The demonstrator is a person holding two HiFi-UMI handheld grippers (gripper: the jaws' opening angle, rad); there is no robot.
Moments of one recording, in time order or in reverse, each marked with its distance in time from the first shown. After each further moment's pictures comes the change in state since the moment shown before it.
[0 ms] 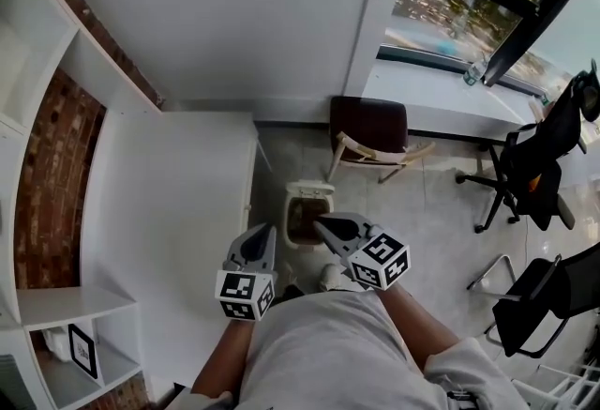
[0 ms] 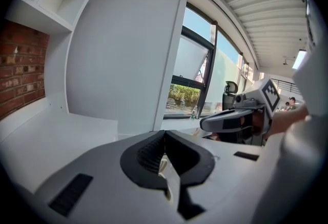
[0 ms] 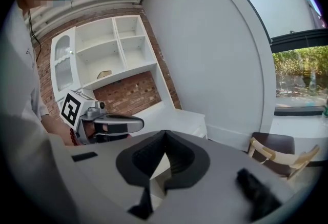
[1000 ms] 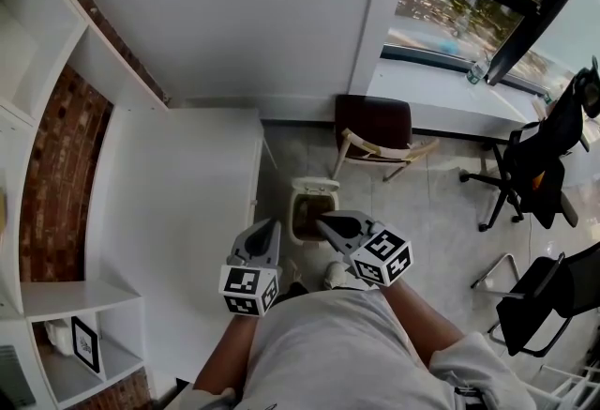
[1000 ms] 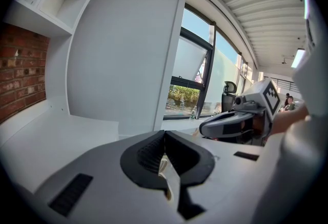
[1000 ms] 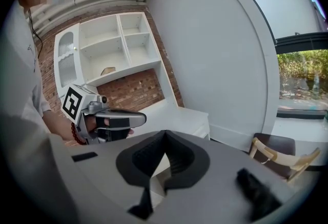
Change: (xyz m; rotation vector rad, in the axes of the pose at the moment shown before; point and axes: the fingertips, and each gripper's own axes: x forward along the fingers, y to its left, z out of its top) left arm -0.013 -0.003 0.004 0.017 -0.009 -0.001; right arm -0.001 0.017 -0.005 -0.032 0.018 0.019
